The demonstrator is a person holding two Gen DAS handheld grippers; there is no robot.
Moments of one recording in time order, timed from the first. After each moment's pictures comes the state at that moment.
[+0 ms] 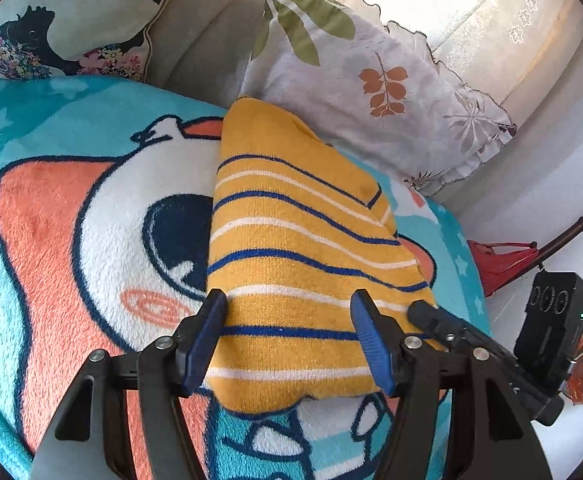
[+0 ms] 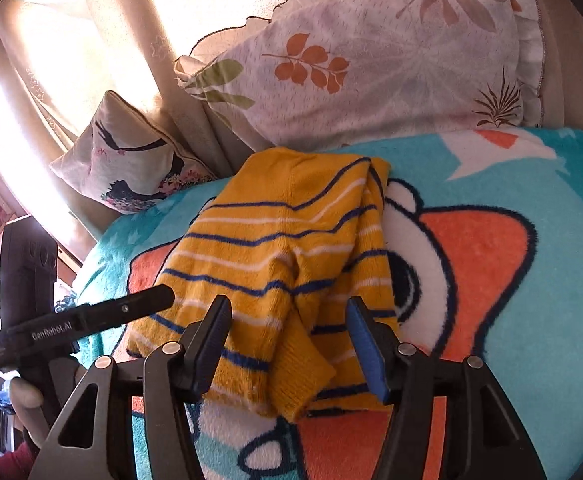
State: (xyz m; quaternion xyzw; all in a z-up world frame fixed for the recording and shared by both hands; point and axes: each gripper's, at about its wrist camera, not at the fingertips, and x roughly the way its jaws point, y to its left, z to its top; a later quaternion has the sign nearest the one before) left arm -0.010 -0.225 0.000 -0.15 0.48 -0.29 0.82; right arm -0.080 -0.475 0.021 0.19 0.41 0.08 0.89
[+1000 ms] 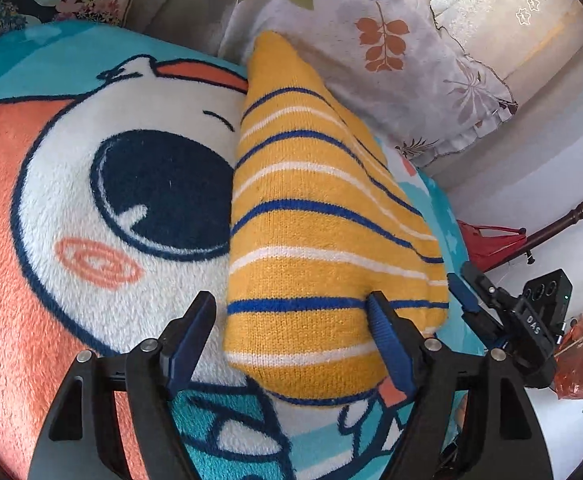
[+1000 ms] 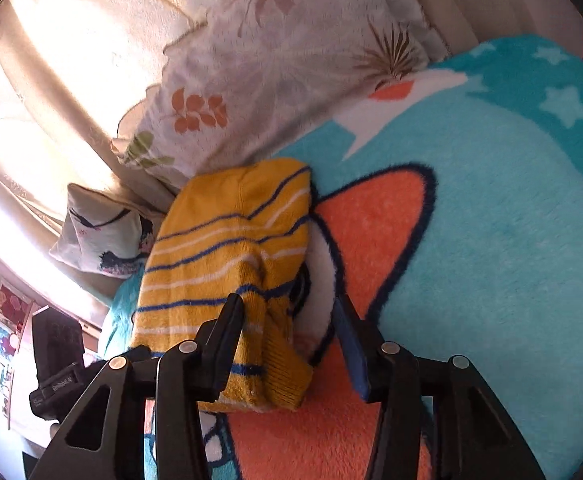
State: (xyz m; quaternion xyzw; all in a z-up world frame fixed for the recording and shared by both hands) left arm -0.015 -0.251 -0.031 -0.16 0.53 -0.32 0.77; right arm -0.124 -0.577 -0.005 0.34 0.36 0.02 0.87
